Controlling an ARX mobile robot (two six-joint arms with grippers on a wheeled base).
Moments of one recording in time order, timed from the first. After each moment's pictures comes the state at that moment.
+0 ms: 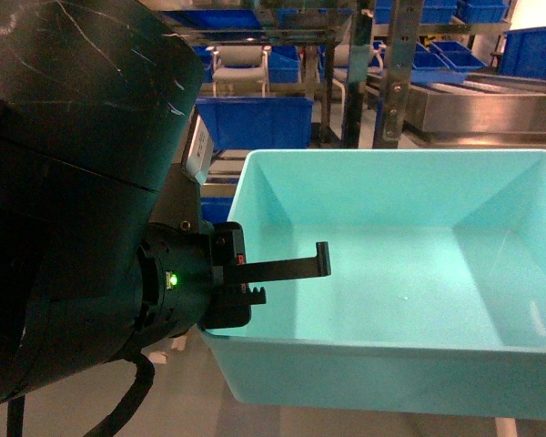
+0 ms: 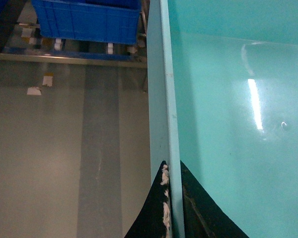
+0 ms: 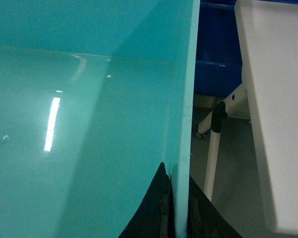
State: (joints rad) left arm -0.57 1.65 0.72 0.26 -0.26 -0.46; right arm -0.03 1.54 0.51 0.50 -0.06 -0.07
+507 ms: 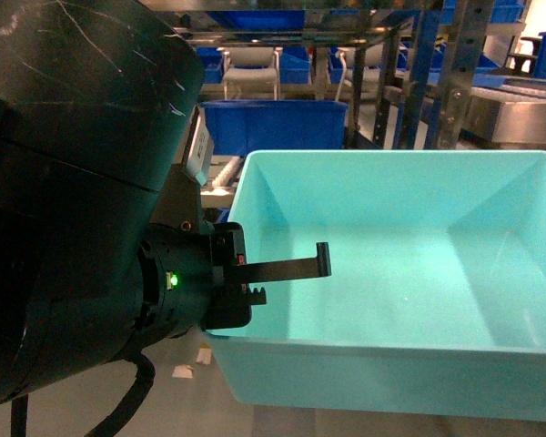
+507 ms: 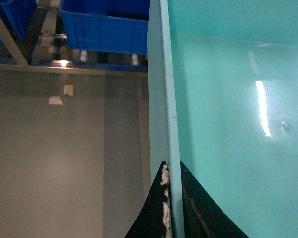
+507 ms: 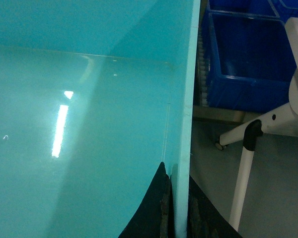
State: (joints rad) left arm -0.57 1.65 0.72 0.26 -0.26 -0.46; right arm -0.03 1.54 0.51 0.50 -0.06 -0.07
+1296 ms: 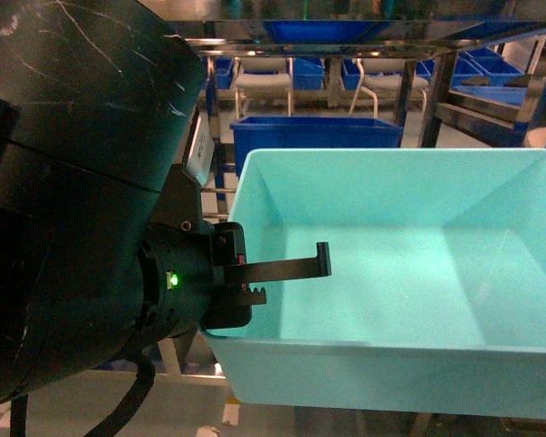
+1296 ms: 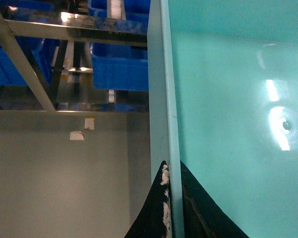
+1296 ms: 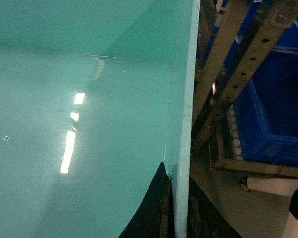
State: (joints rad) left arm -0.57 1.65 0.72 0.26 -0.26 -0.46; right arm -0.03 1.54 0.51 0.50 -0.06 -0.07
